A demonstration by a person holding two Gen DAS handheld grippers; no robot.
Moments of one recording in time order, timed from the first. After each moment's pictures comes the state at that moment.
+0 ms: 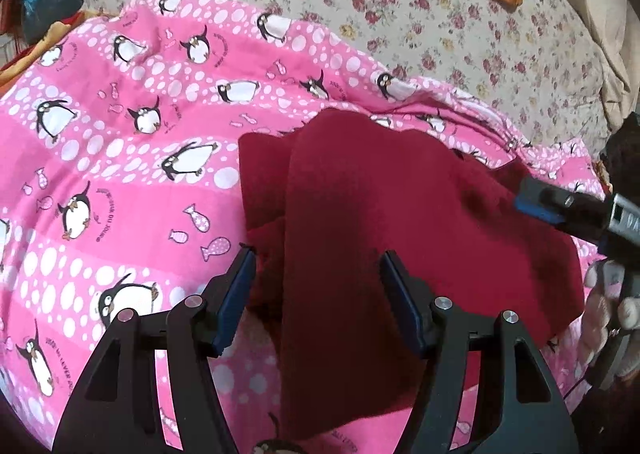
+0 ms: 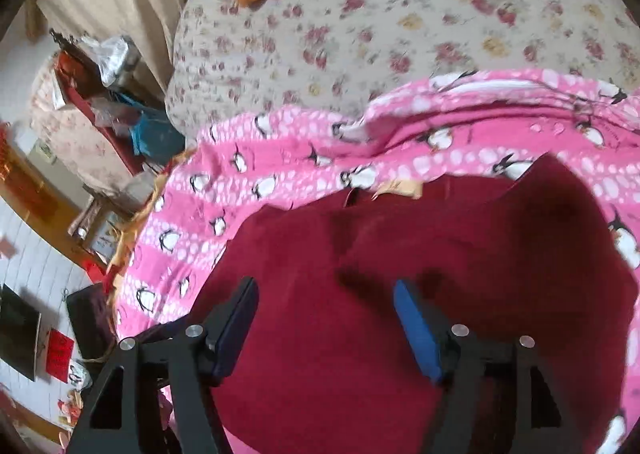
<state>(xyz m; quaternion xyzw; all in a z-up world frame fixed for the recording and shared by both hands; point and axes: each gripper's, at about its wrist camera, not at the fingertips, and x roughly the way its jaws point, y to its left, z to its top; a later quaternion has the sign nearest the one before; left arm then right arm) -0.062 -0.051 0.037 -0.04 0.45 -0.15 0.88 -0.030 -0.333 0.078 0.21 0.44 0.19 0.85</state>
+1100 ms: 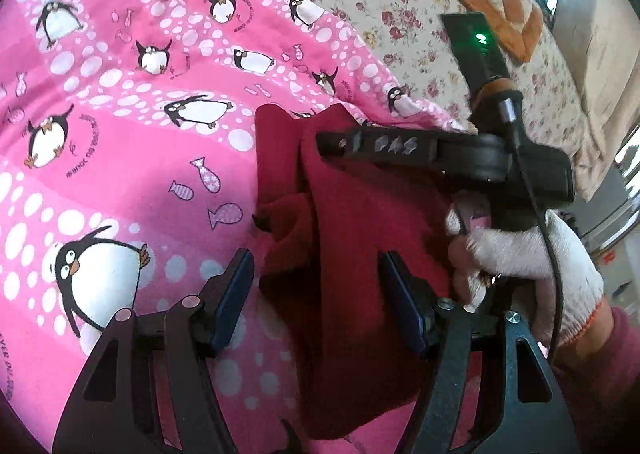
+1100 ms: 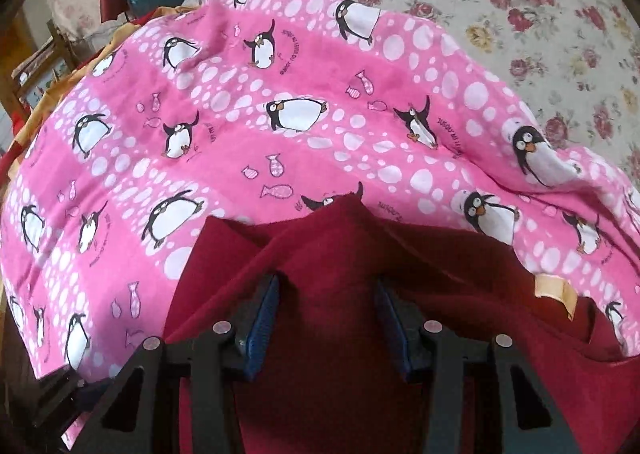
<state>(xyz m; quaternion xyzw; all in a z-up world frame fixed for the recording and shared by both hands) -0.056 -0.005 0.003 -0.19 0.45 -0.20 0.85 0.092 -0.163 0.025 -0.03 0.52 0.17 0.84</state>
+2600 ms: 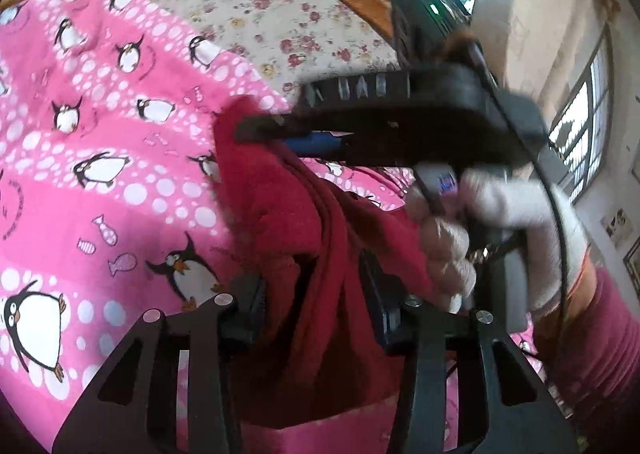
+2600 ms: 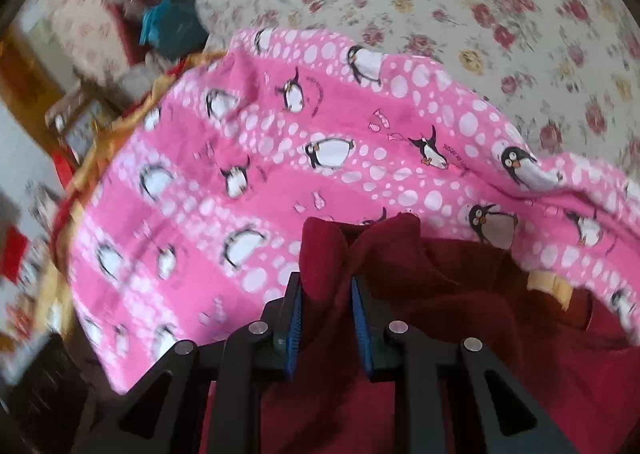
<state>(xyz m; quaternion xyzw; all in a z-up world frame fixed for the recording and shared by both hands) -0.065 -0.038 0.039 -0.18 0.36 -0.33 0.85 0.083 -0.184 0.078 0.07 0.52 0.24 0.82</state>
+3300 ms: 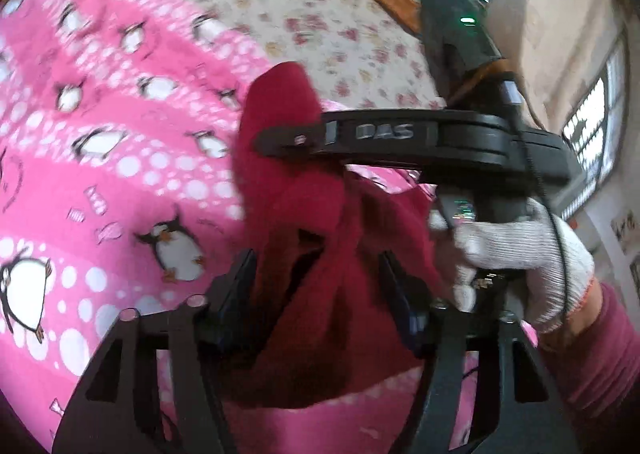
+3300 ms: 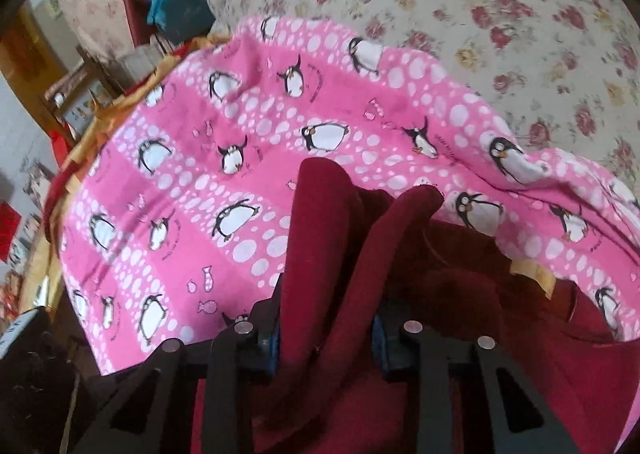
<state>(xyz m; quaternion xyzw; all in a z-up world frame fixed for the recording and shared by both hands) -0.073 -0.060 0.045 -0.16 0.40 -0.31 0.85 0.057 -0.199 0.077 0.02 0.51 0.23 0.83</state>
